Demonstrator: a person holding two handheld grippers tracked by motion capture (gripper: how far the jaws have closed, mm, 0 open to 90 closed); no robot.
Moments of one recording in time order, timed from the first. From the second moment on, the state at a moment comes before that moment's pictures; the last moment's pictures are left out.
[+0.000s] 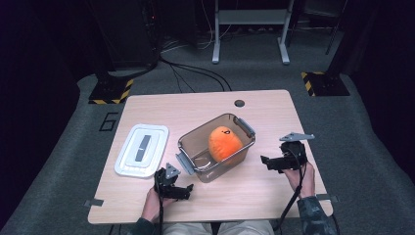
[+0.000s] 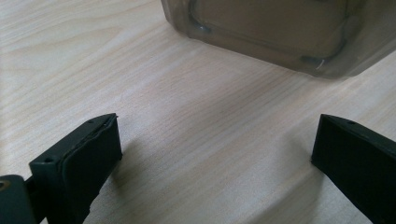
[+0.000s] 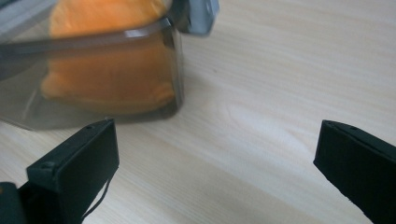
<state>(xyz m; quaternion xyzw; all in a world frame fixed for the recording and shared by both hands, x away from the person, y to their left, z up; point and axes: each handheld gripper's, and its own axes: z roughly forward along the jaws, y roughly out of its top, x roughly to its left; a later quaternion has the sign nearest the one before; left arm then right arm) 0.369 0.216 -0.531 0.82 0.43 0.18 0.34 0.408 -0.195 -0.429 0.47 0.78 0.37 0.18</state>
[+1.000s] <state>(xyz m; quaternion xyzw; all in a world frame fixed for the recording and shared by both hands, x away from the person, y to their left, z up) 0.367 0.247 -0.500 0.81 0.43 0.19 0.35 0.427 -0.212 -0.527 0.53 0.76 0.31 0.21</state>
